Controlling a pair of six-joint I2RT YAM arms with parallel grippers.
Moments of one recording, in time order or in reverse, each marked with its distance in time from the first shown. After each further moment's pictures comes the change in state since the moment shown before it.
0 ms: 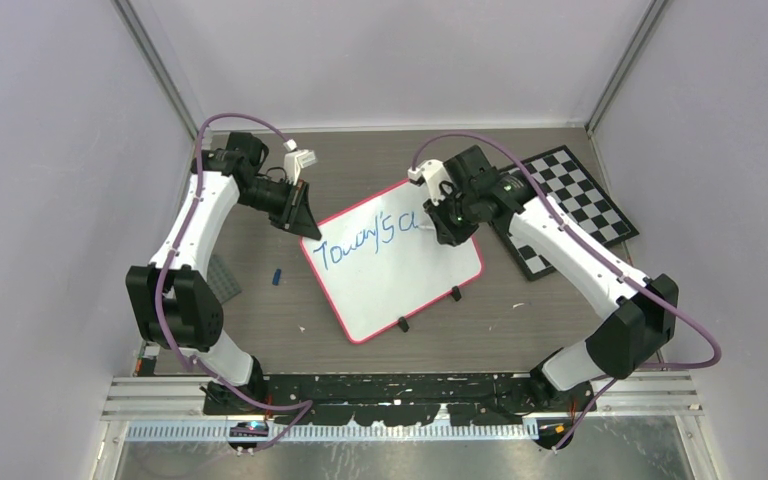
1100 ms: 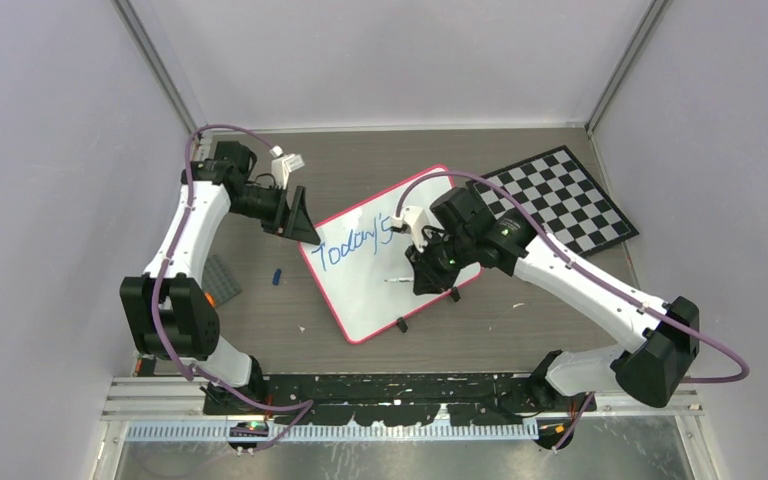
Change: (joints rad) left arm 0.067 -0.061 -0.093 0.045 0.018 -0.074; right arm 0.195 -0.155 -0.187 0.059 -0.251 0.087
